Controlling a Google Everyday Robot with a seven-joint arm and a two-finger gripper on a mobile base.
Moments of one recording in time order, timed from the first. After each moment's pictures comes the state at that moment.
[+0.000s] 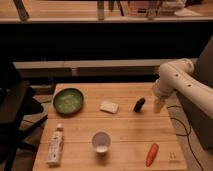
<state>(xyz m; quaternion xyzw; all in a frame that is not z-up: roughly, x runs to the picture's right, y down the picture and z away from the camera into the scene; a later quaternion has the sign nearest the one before) 0.277 0.053 0.766 -0.25 -0.01 0.03 0.97</state>
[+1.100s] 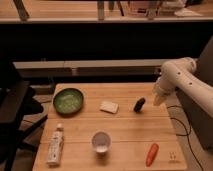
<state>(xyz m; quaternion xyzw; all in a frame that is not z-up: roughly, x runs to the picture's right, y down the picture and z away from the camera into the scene) 0.290 0.038 0.781 -0.24 -0.02 0.03 0.97</state>
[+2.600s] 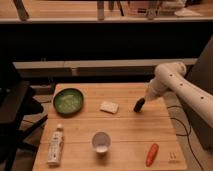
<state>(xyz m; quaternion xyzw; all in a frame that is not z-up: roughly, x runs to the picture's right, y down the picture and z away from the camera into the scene) 0.260 0.048 0.824 -0.24 -0.07 0.00 0.97</state>
